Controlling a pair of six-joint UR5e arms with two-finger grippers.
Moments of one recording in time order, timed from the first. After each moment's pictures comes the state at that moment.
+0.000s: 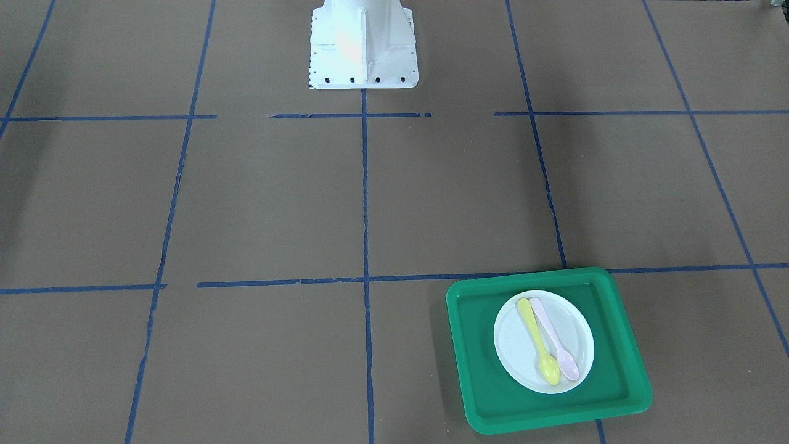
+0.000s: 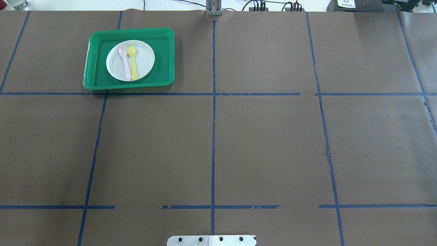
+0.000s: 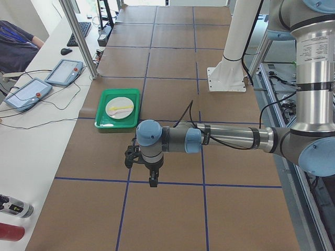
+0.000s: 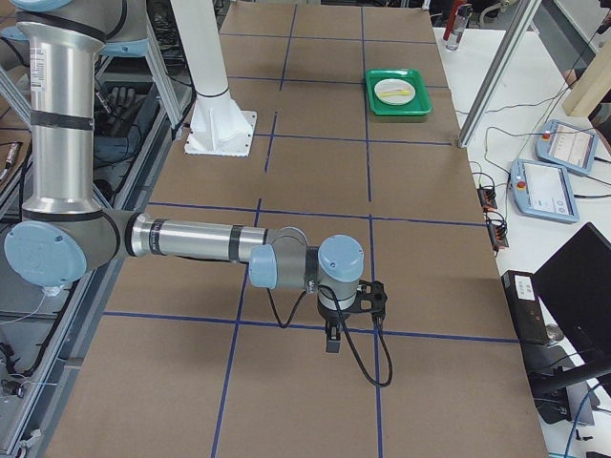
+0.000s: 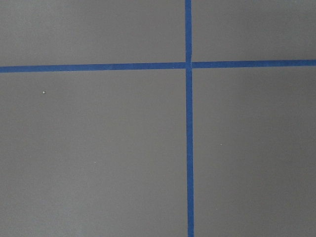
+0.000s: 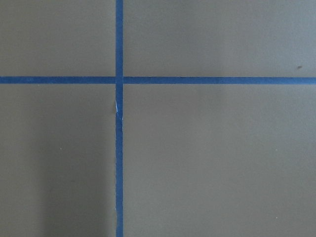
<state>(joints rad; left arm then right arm) -1.56 -1.46 -1.74 -1.52 -2.33 0.00 1.58 -1.65 1.61 -1.51 2.28 0.03</state>
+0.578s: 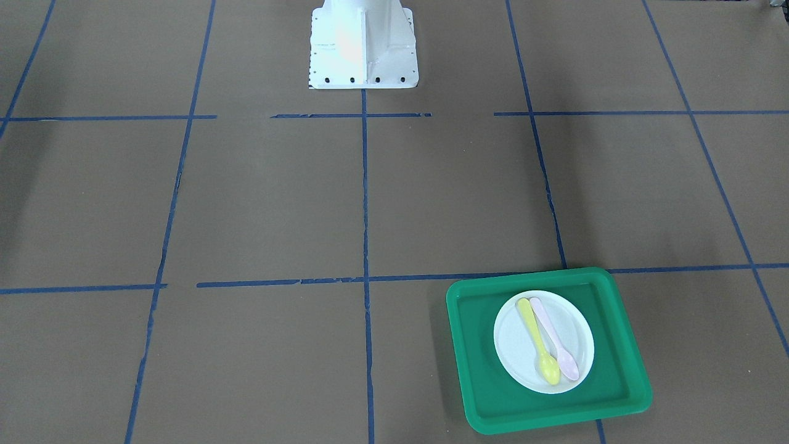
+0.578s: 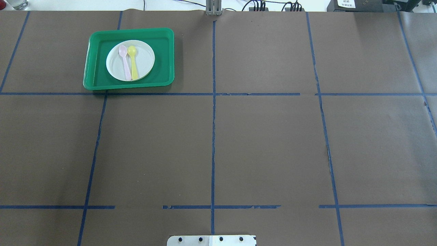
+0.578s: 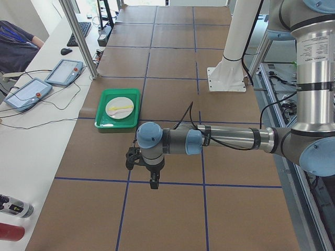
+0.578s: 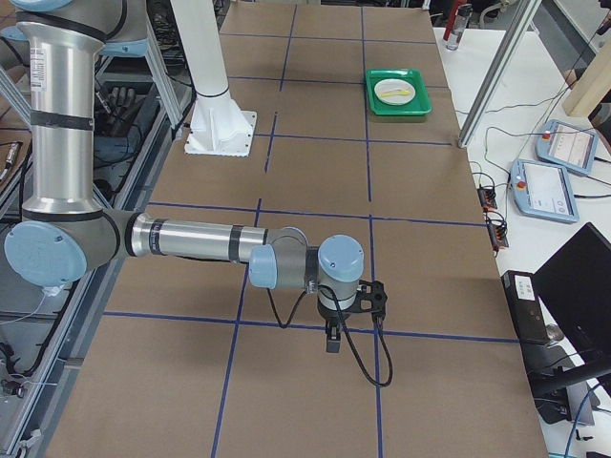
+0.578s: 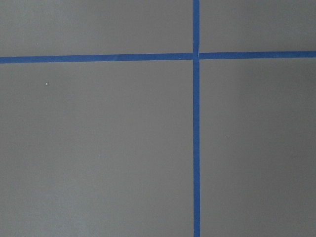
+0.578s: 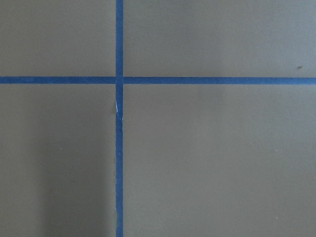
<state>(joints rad) -1.56 -1.45 -1.73 -1.52 -2.33 0.03 1.58 -1.65 1.61 -1.51 2.28 0.03</state>
